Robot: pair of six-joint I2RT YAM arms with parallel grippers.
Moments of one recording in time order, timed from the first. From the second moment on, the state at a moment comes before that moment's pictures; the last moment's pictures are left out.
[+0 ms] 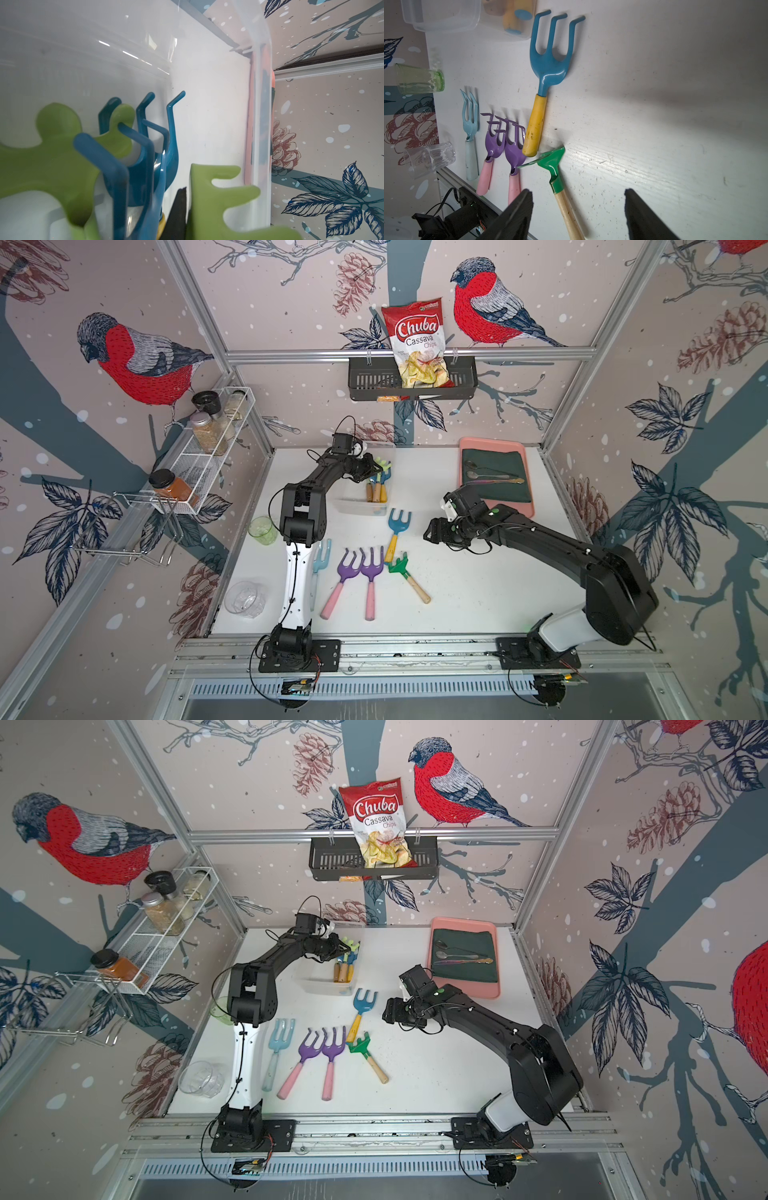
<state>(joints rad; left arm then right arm) -0.15 2.44 2.01 -0.44 0.73 -0.55 0.68 1.50 1.02 -0.55 -0.27 0.63</state>
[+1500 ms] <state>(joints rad) -0.14 1.84 1.47 -0.32 0.68 -0.60 1.17 1.72 0.98 -0.58 0.00 0.82</state>
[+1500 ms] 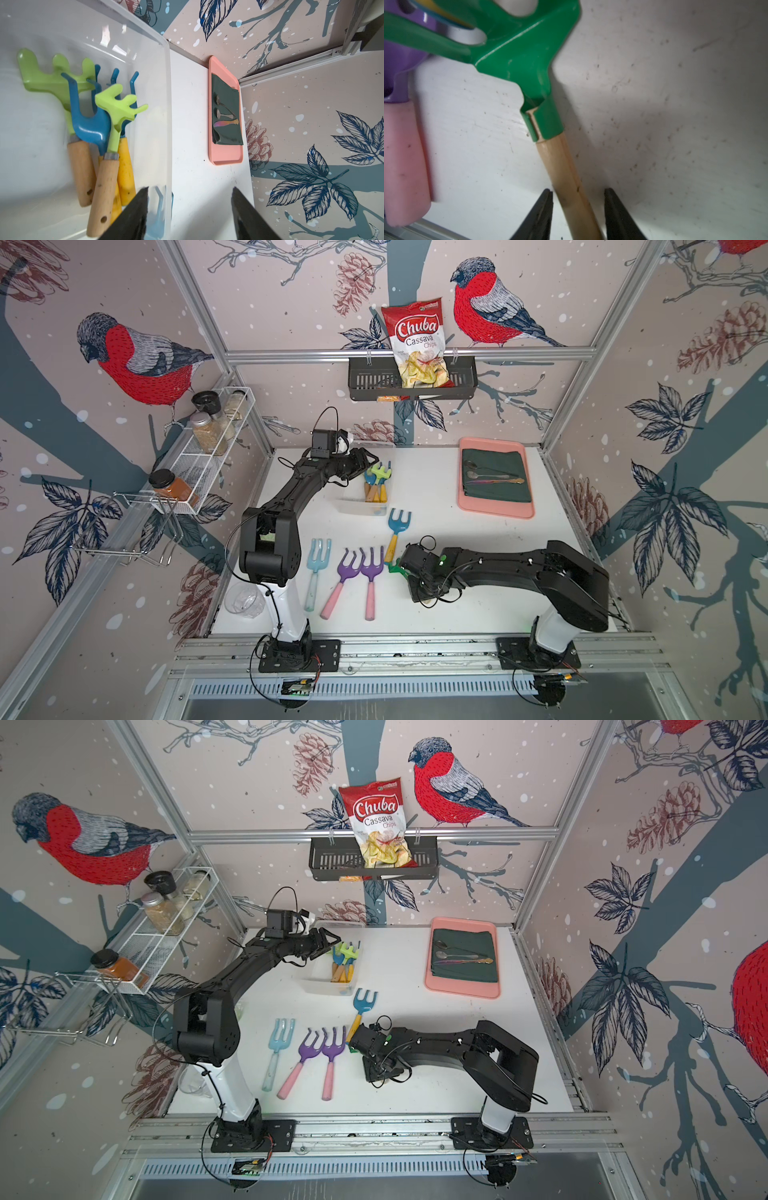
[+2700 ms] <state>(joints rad) -0.33 1.37 0.92 -0.07 0.67 -0.86 0.90 1.63 1.36 -0.60 -0.17 0.68</state>
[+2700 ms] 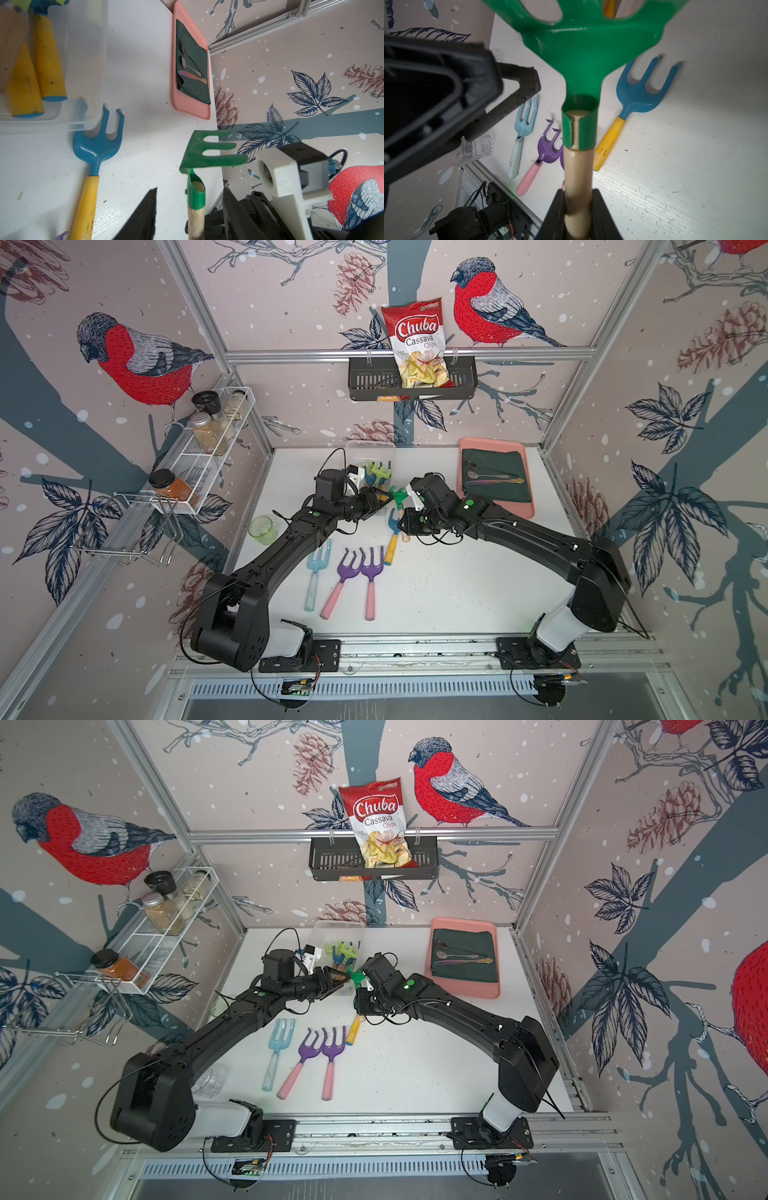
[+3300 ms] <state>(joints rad) -0.37 1.44 0.91 0.02 0.67 -0.88 0.90 1.70 1.45 -0.62 -0.21 0.64</state>
